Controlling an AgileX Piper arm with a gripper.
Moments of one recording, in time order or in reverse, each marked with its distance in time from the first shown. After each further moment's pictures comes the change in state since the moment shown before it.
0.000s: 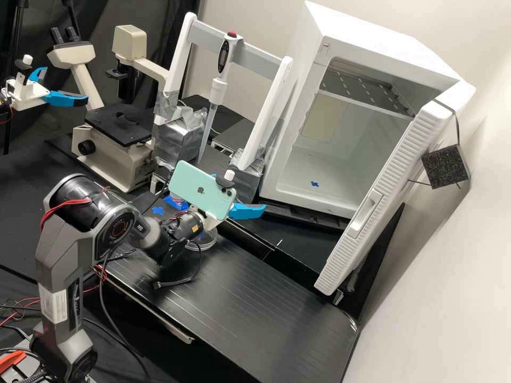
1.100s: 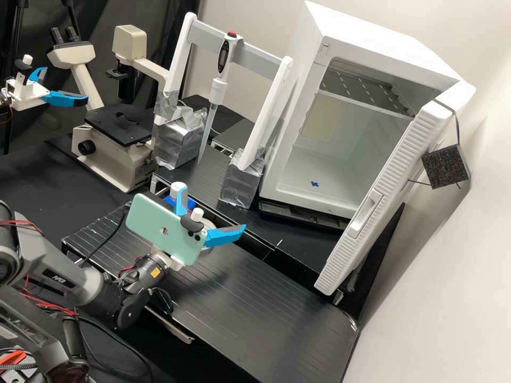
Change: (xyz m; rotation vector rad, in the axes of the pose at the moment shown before) arm -0.146 0.023 0.026 0.080 0.148 0.041
